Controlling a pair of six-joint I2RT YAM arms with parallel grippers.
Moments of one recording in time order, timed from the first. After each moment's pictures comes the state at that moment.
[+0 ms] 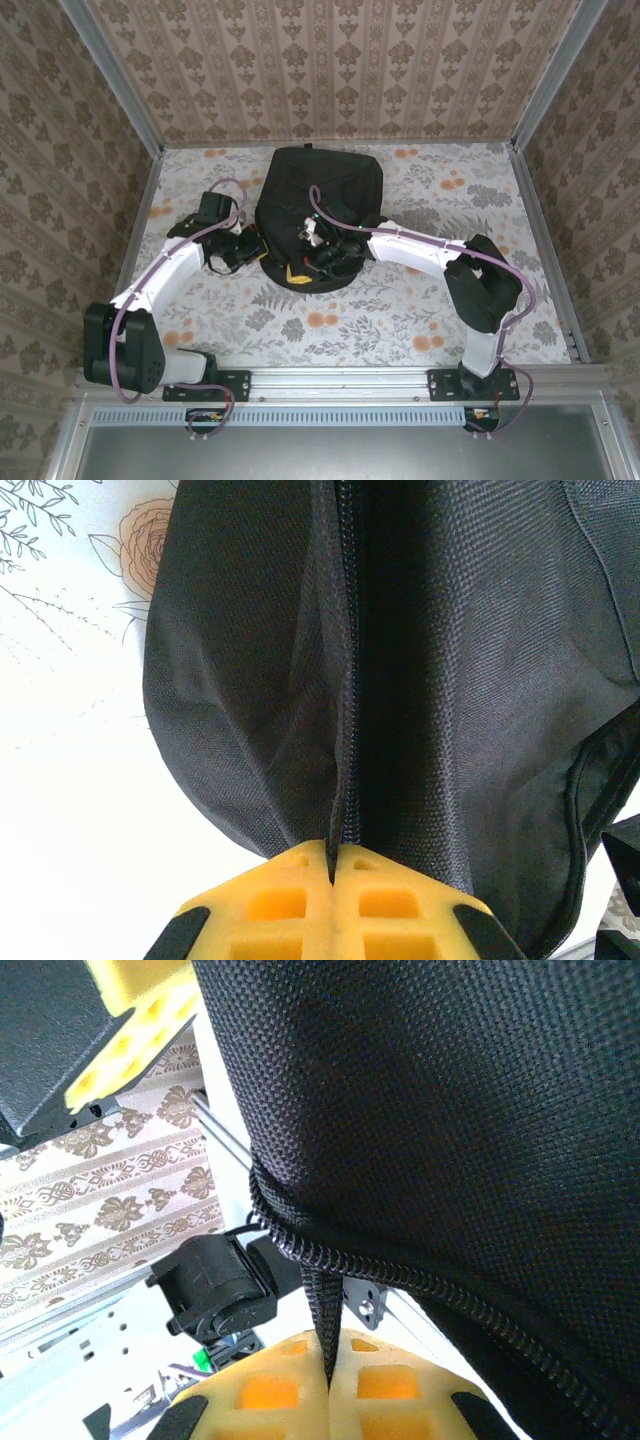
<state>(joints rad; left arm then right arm) -0.26 1.33 0.93 -0.68 0.42 -0.68 0.76 1.84 1.32 -0.41 -0.79 0.93</state>
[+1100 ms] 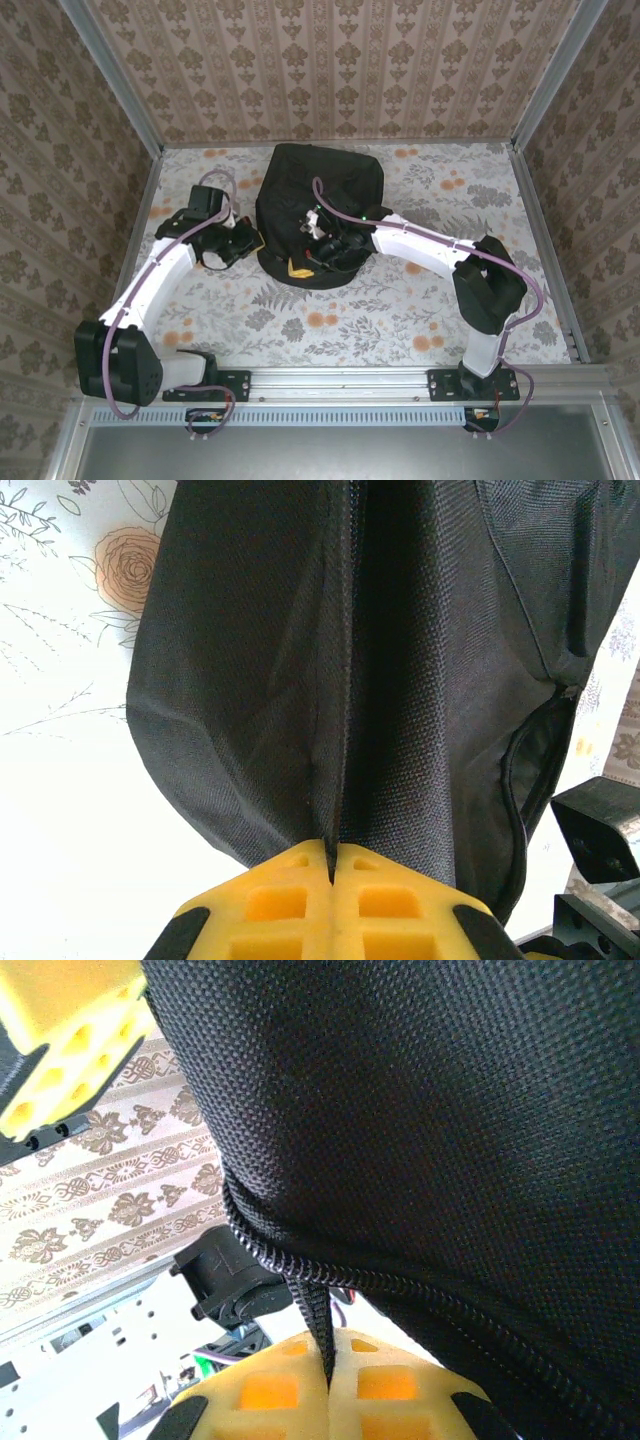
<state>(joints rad) -0.24 1.26 0.99 -0.76 0.46 -0.70 0.73 1.81 1.39 -0.52 -0.80 0.91</state>
